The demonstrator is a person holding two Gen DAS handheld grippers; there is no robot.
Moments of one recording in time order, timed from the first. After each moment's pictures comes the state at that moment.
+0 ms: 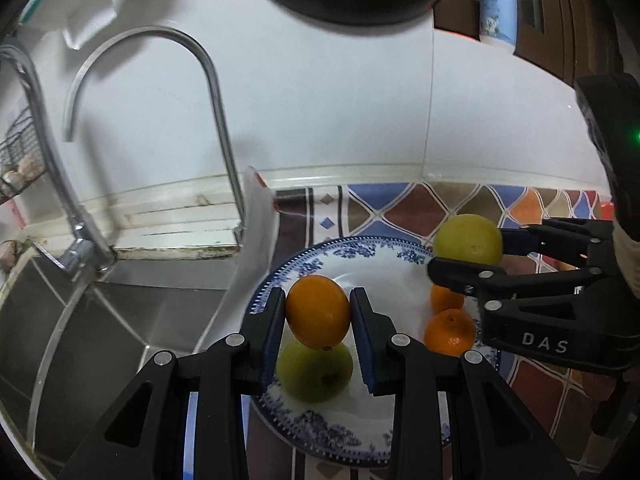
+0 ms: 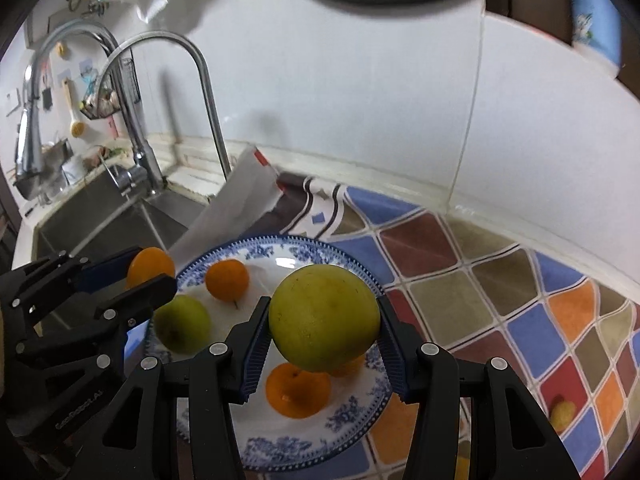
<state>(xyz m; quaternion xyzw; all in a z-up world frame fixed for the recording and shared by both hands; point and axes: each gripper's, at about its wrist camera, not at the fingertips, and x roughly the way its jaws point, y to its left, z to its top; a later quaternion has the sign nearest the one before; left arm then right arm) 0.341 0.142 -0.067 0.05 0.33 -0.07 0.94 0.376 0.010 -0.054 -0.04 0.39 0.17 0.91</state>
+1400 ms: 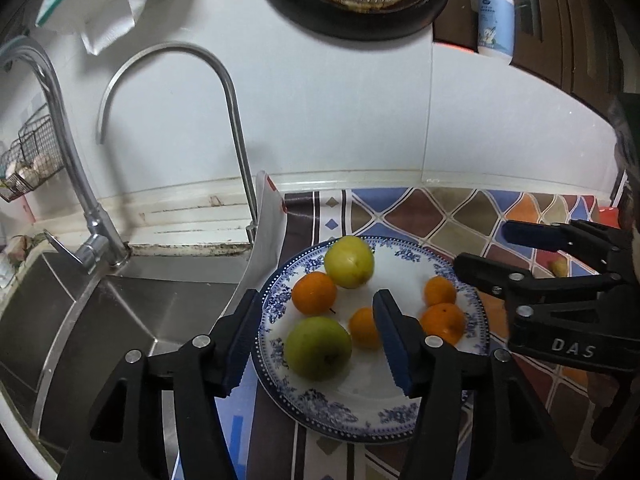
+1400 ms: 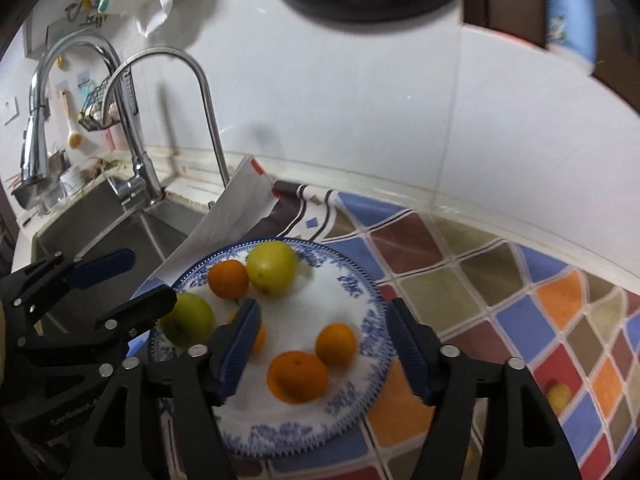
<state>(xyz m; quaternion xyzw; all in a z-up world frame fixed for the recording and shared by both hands) 0.313 0.145 -0.051 0.05 0.32 -0.06 0.95 0.346 -0.002 -0.039 -0.03 0.35 0.14 0.92</state>
